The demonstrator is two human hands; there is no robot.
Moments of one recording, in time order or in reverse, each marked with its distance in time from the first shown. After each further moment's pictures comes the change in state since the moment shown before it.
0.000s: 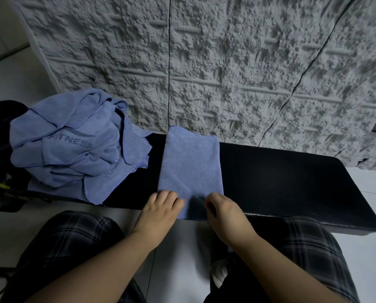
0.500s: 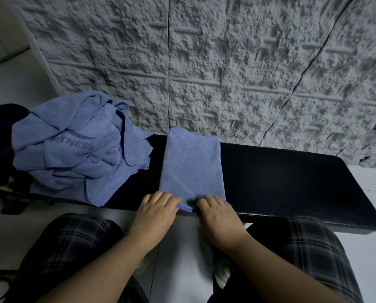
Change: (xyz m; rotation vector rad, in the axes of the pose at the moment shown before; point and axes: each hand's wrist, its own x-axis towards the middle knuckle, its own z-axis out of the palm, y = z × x) left_hand -0.004 -0.013 -0.012 -0.251 0.131 -0.091; right_hand 0.002 -0.001 0.023 -0.399 0.012 -0.228
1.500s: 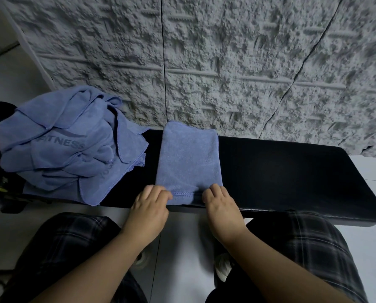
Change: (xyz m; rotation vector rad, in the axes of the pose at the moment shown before) left_hand -0.001 -0.006 0.003 -0.106 -0.020 -0.086; right_hand 0.007 0.007 0.009 0.003 0.149 0.149
